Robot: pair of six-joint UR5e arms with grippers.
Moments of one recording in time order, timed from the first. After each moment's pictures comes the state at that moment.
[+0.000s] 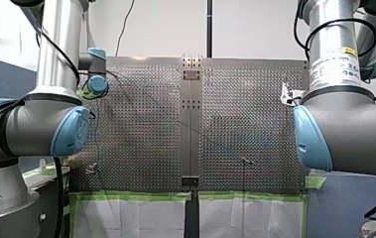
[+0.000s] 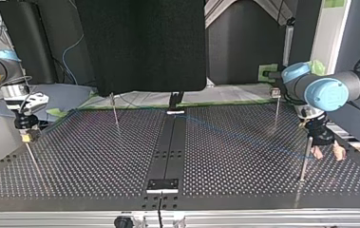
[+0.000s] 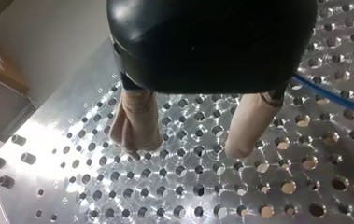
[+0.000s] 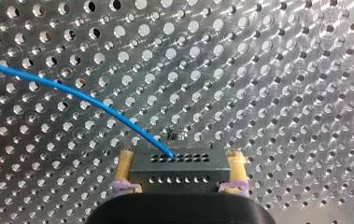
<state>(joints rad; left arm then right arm) 0.16 -1.77 -1.74 -2.69 -1.87 -2.44 1.50 -1.05 1.45 -0.44 1.07 1.67</state>
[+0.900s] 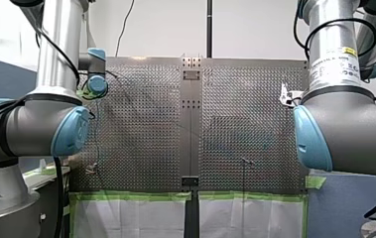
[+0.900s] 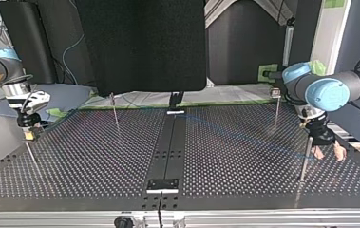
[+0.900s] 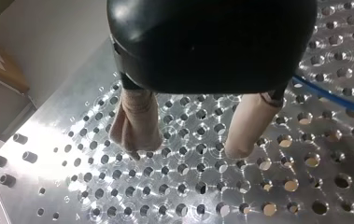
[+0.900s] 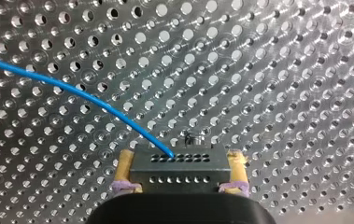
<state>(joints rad) 0.17 -1.77 -1.74 -2.68 -1.87 -2.44 1.50 -1.06 1.45 -0.39 1.07 1.65</state>
